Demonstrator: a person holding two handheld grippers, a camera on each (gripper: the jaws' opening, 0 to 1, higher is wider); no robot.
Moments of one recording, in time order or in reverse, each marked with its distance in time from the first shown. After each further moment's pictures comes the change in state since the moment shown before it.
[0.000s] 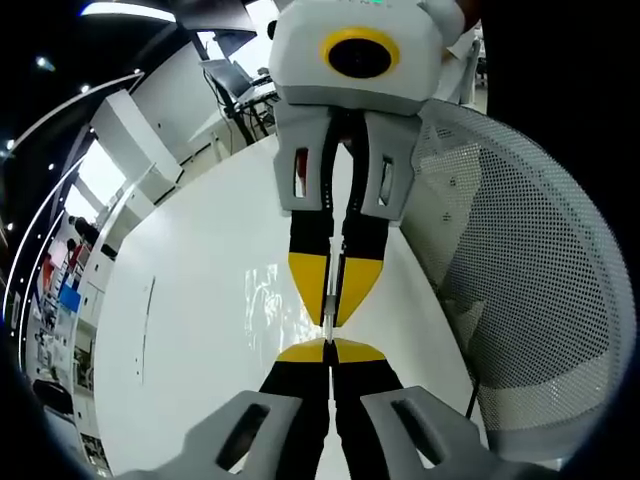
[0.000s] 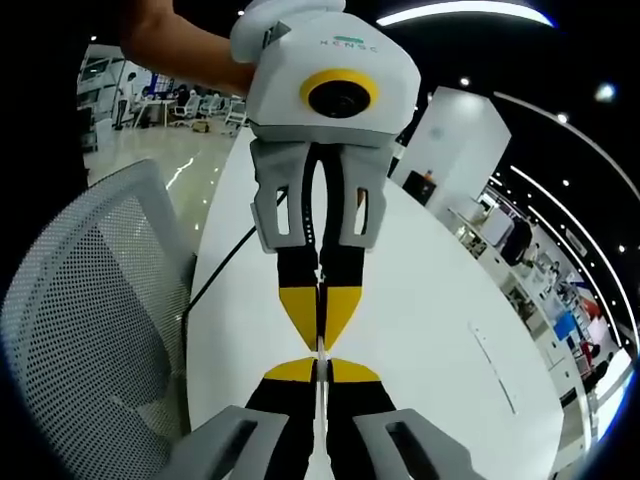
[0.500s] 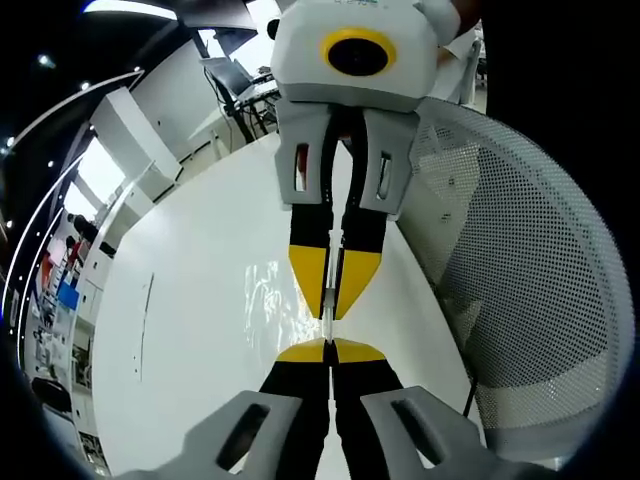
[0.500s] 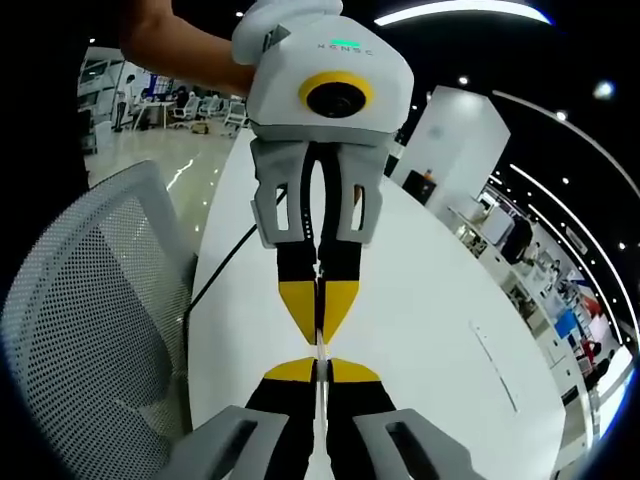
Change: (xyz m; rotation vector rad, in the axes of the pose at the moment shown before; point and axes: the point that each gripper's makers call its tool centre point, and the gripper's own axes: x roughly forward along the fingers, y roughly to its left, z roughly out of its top) left arm -0.003 -0.002 -0.002 -0.007 0.007 -0.006; right arm -0.001 0.001 0.000 0.008 -0.003 0.002
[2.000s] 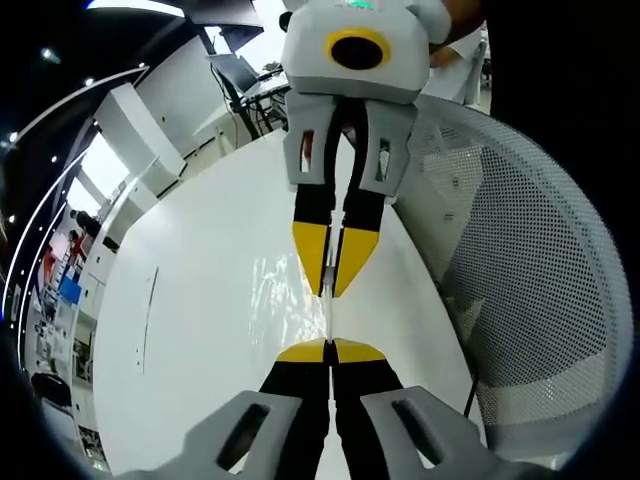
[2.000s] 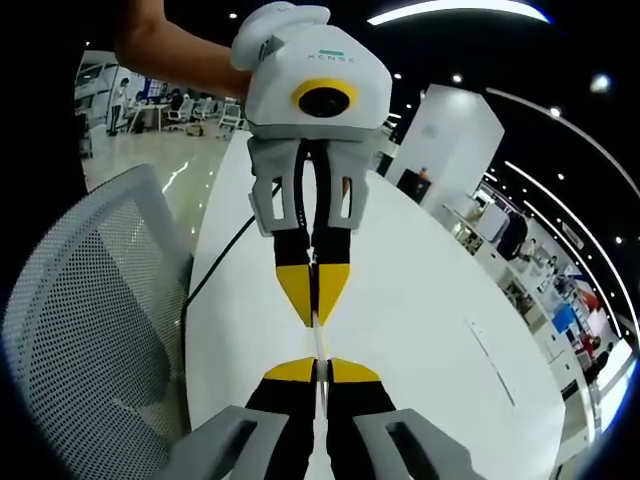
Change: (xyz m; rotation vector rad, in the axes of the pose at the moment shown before) left arm -0.005 0.007 -0.006 -0.015 0.008 0.014; right arm -0.007 -0.006 -0.002 0.019 -0.004 -0.018
